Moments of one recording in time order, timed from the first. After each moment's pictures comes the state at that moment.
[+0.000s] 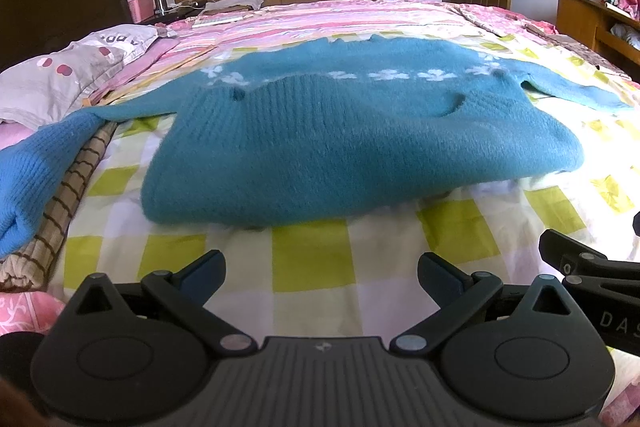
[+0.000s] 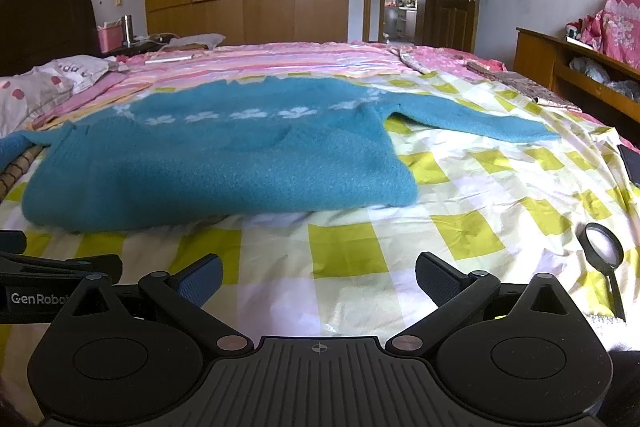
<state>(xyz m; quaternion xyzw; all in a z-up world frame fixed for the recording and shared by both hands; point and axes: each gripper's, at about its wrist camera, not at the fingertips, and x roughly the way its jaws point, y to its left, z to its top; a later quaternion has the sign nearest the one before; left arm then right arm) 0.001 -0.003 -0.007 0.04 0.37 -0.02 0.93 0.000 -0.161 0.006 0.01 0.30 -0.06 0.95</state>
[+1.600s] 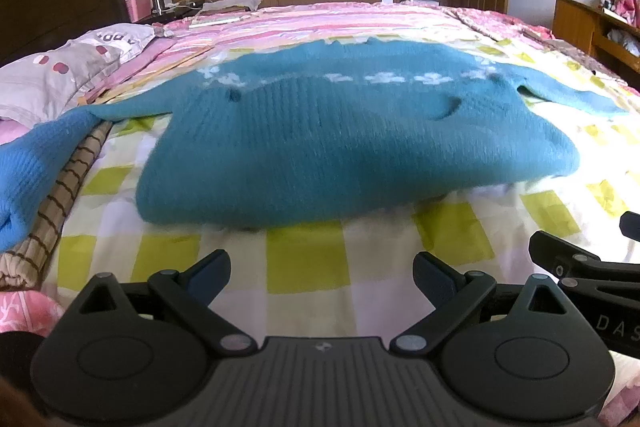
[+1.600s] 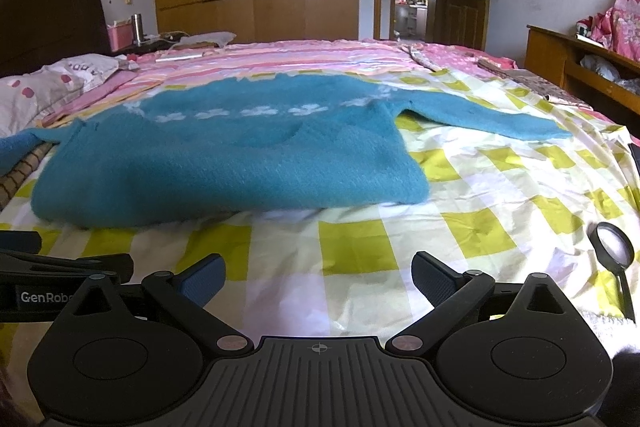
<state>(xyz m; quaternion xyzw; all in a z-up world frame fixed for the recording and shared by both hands) 0.002 -0.002 -0.006 0.03 0.36 -0.03 0.93 0.001 -0.161 0.005 0.01 0.30 -0.04 0.95</state>
